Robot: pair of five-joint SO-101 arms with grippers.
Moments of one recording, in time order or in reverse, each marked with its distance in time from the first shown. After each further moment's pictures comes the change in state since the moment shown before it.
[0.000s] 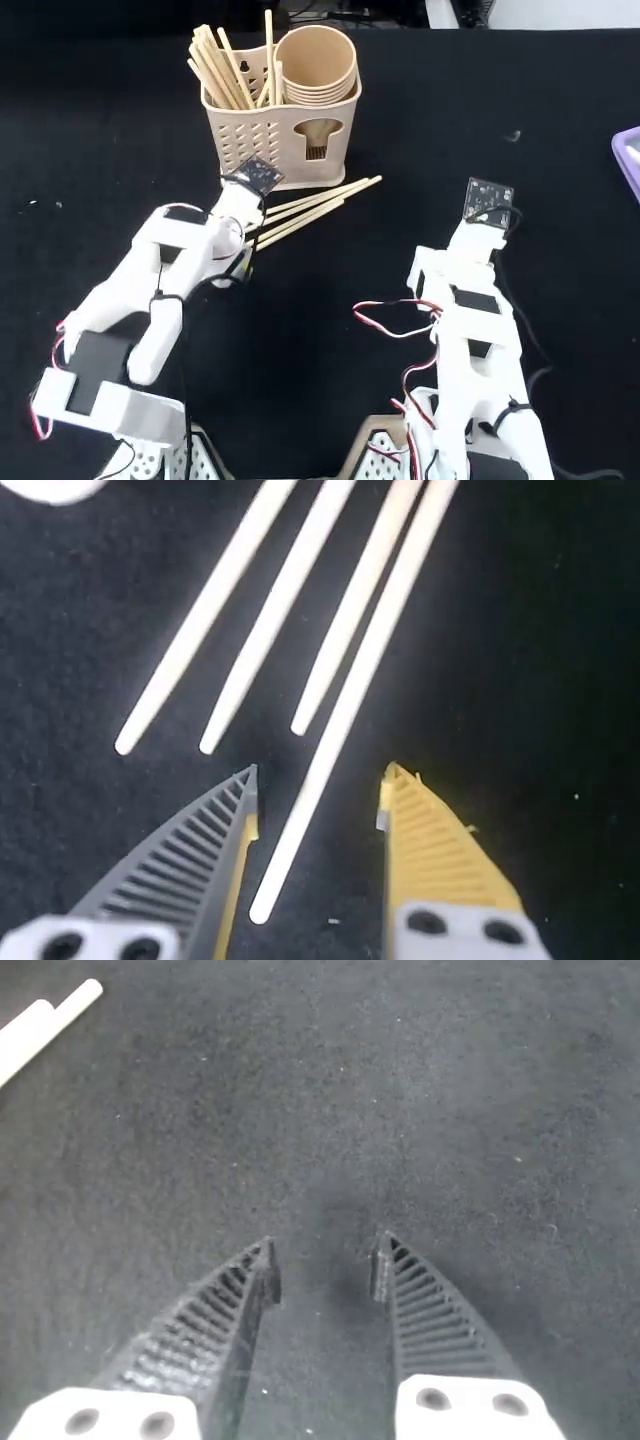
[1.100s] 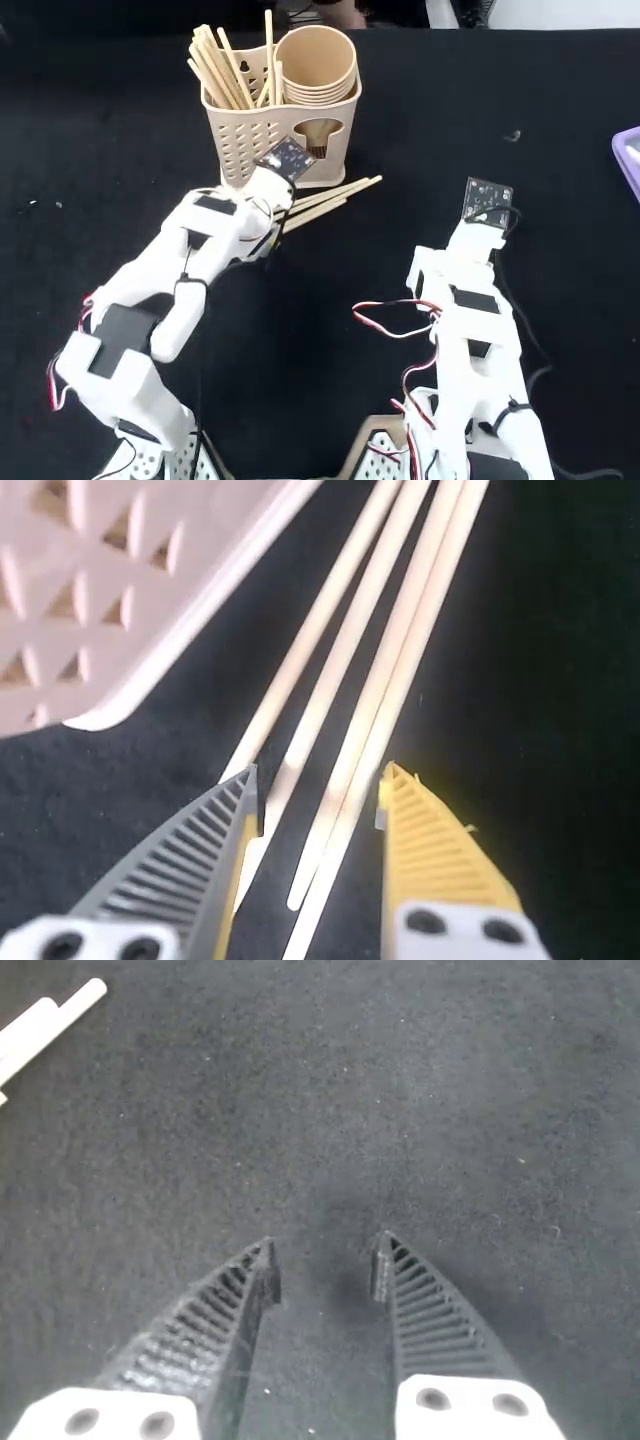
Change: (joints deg) left arm 5.3 9.7 -9.3 -10.7 -0.5; right arm -0.3 0.0 0.0 0.0 0.0
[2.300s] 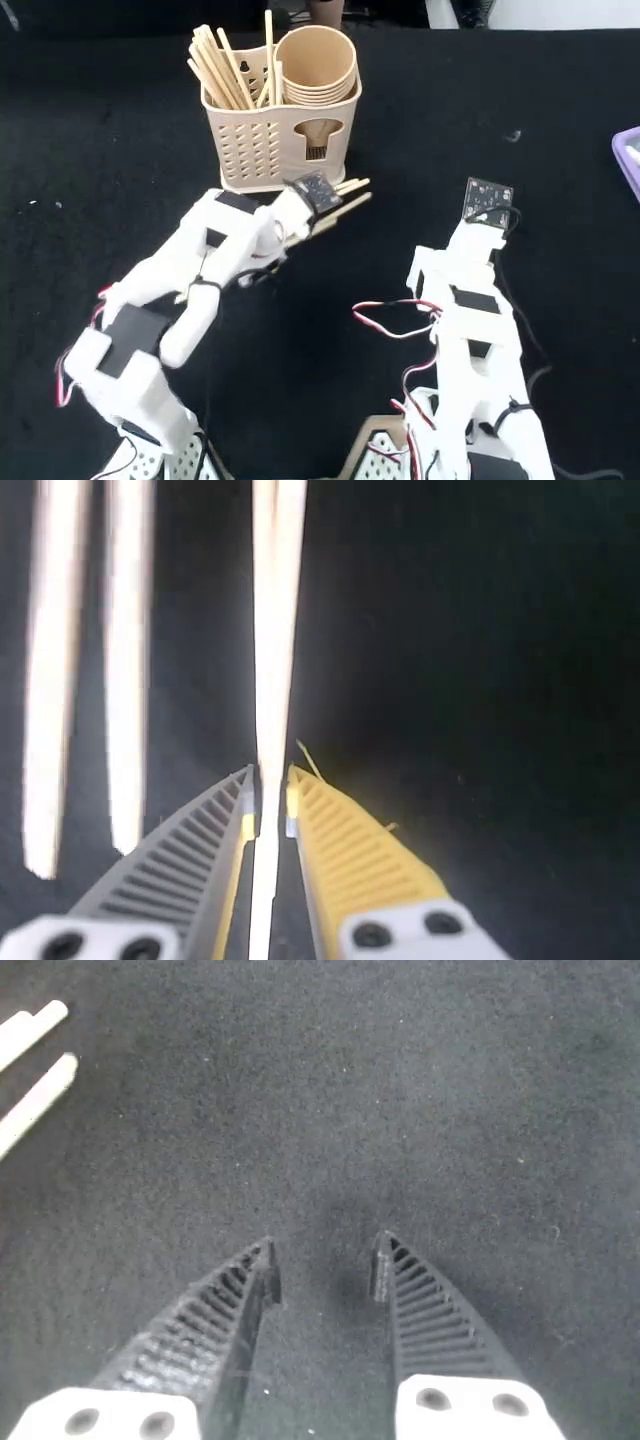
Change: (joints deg) left arm 4.7 -0.7 -1.7 22.7 -8.1; right arm 0.1 0.0 0.0 0.0 0.0
